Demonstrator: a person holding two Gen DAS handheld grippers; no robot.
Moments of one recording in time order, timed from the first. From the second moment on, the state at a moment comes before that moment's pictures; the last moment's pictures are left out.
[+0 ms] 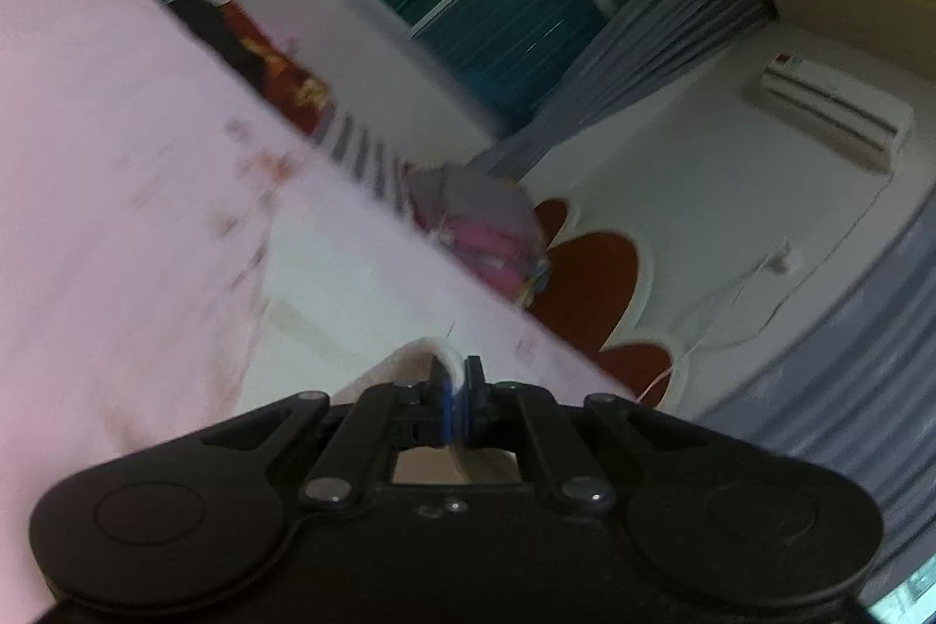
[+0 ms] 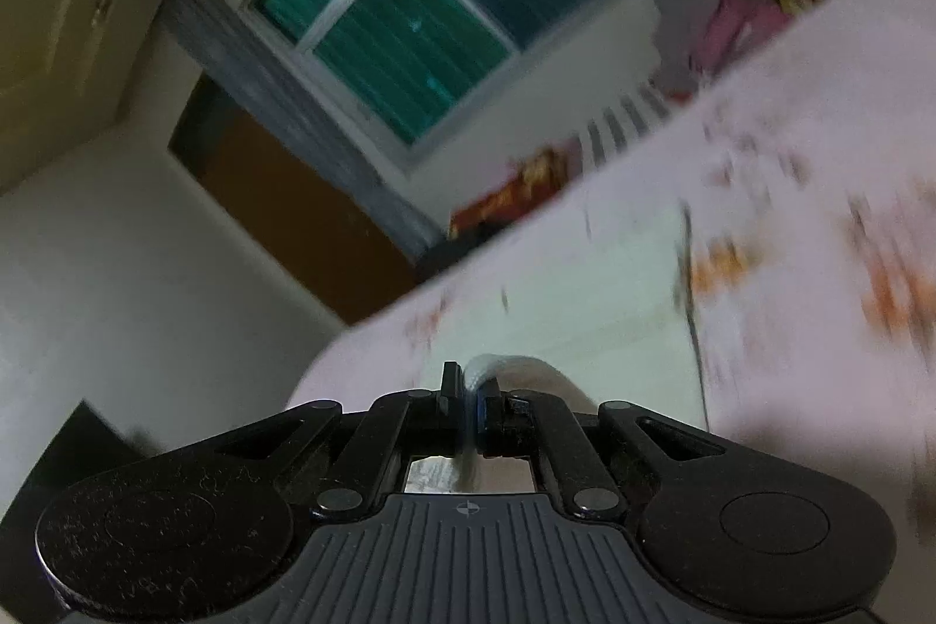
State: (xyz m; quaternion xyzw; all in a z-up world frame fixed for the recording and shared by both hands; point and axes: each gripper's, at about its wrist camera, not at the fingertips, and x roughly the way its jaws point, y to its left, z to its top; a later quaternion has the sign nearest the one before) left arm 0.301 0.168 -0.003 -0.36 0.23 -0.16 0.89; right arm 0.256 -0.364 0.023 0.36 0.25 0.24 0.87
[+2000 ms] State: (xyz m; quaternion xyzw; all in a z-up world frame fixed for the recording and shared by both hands) left arm 0.563 0.023 -0.093 0.01 0.35 -0.22 0.91; right arm 0.532 -0.210 -0.075 0.05 0.36 0.18 0.91
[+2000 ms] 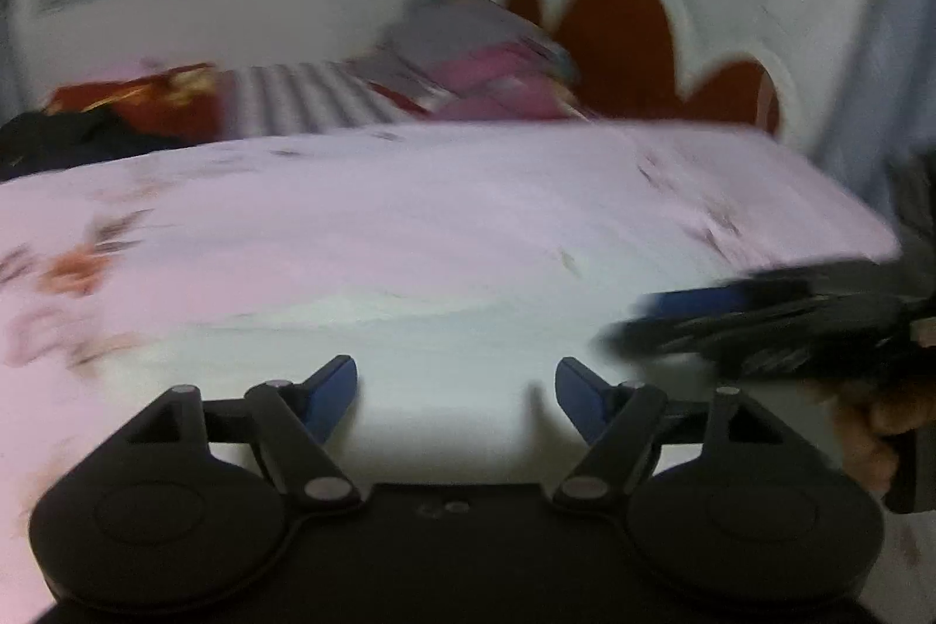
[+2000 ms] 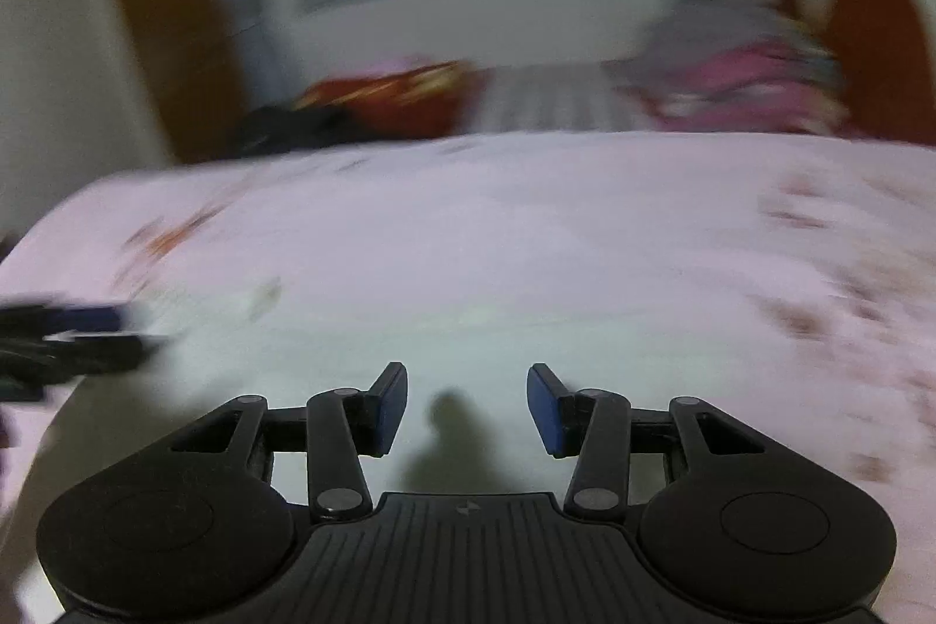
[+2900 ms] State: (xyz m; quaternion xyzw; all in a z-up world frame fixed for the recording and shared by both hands) left arm 0.530 0.073 -0.123 0.01 0.36 -0.10 0.93; right arm 0.513 -0.210 -0.105 -0.02 0.37 0.08 0.93
